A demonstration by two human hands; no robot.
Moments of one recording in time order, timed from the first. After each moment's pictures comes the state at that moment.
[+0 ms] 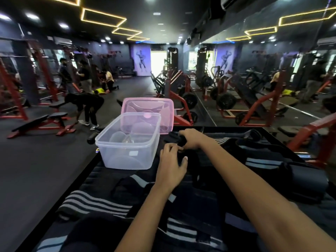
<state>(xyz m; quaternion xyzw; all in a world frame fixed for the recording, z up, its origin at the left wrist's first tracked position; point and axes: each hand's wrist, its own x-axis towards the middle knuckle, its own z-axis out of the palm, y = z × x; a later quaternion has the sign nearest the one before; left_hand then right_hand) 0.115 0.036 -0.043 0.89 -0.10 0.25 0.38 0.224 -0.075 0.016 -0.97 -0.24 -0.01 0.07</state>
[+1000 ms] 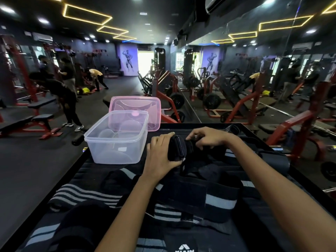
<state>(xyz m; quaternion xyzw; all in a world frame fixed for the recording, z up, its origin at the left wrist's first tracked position) 0.101 0.037 -0.033 0.90 -0.17 0.30 0.28 0.137 -0.159 0.057 -0.95 -0.14 0.11 0.27</state>
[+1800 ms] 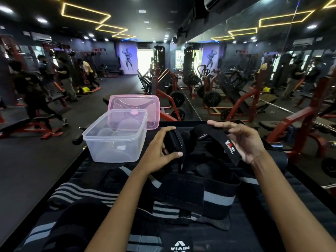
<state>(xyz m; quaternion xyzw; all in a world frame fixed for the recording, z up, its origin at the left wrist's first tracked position) 0.101 0.049 -0.019 0.83 -0.26 0.16 0.46 0.084 -0.216 0.035 -0.53 -0.19 0.05 0.82</state>
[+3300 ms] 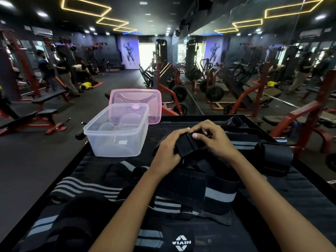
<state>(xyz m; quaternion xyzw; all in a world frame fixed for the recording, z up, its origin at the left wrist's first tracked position) 0.094 0.020 -0.034 0.79 -0.31 0.24 0.48 0.106 -0.163 0.002 -0.82 -0.24 -0.15 0.50</state>
